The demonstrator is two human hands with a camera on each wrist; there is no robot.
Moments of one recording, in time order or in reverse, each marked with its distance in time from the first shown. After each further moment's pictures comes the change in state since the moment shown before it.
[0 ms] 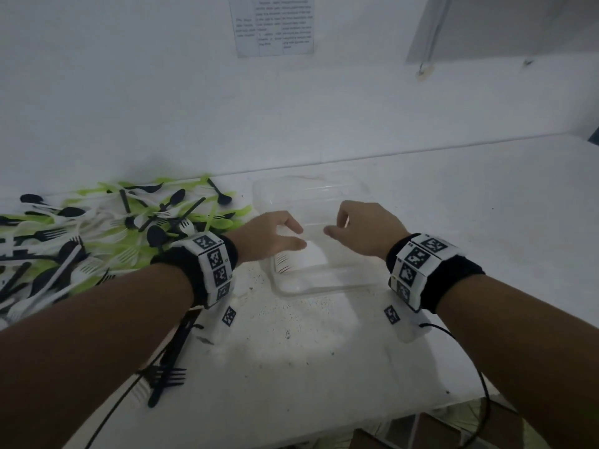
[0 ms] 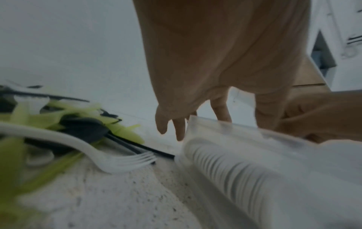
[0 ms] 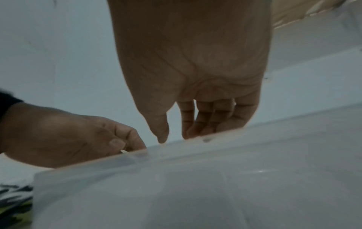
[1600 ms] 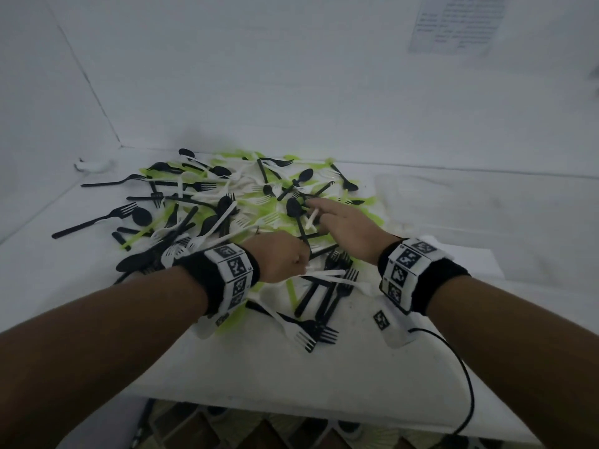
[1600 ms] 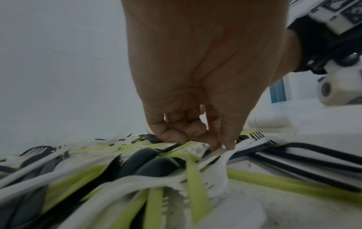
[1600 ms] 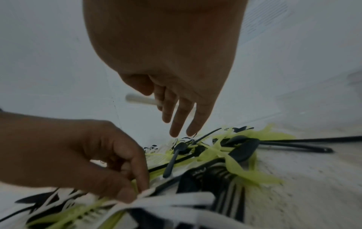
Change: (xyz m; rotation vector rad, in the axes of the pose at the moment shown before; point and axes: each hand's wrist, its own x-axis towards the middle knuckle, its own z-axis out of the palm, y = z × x) left_hand -0.157 -0.144 -0.097 0.579 -0.123 -0.056; right_hand -0.003 -0.244 0.097 0.545 -0.310 -0.363
